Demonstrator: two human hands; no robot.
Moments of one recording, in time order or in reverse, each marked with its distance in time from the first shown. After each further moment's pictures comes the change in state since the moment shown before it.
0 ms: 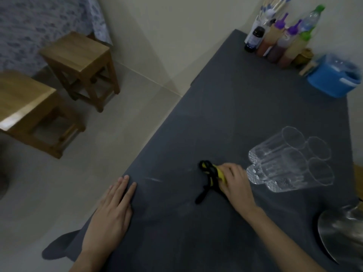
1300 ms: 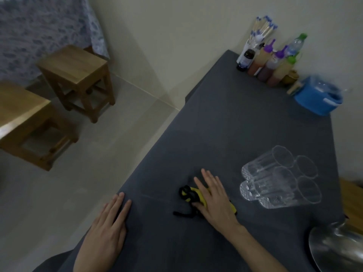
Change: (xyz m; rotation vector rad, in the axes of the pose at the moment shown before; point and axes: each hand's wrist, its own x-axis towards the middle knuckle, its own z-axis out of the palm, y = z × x) left_hand 0.005 -0.010 0.013 -0.031 0.040 0.018; right_hand 0.007 -0.035 0.003 0.022 -0.177 -0.121
